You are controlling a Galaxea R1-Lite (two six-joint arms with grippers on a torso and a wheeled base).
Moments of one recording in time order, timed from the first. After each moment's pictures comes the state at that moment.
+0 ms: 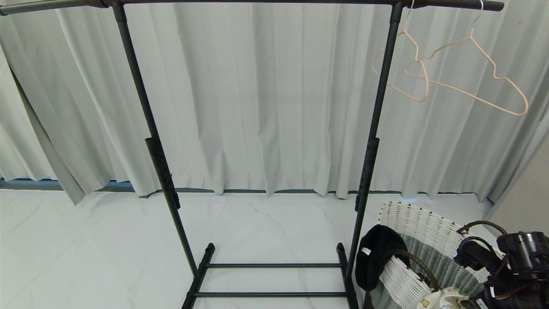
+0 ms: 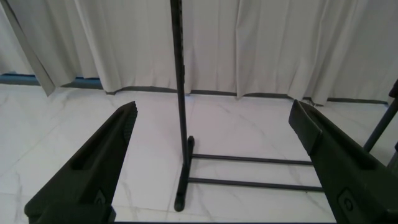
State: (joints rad) left arm 0.01 0.00 0.00 0.00 0.04 0.06; right arm 0.02 1.80 -0.23 -0.61 -0.12 -0.44
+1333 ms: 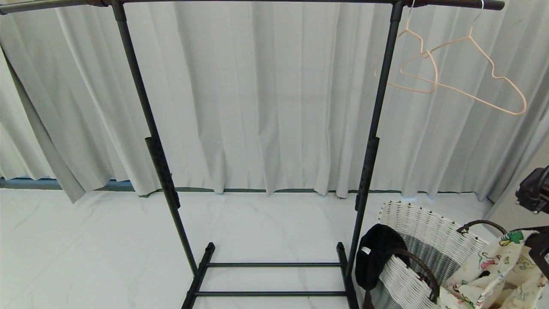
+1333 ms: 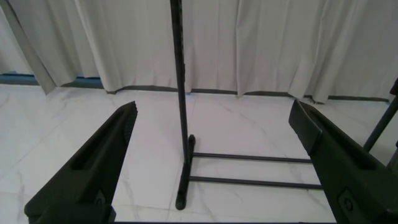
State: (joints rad) left arm 0.01 0.00 0.00 0.00 0.04 0.06; right arm 0.26 1.13 -0.78 0.33 -0.15 -0.44
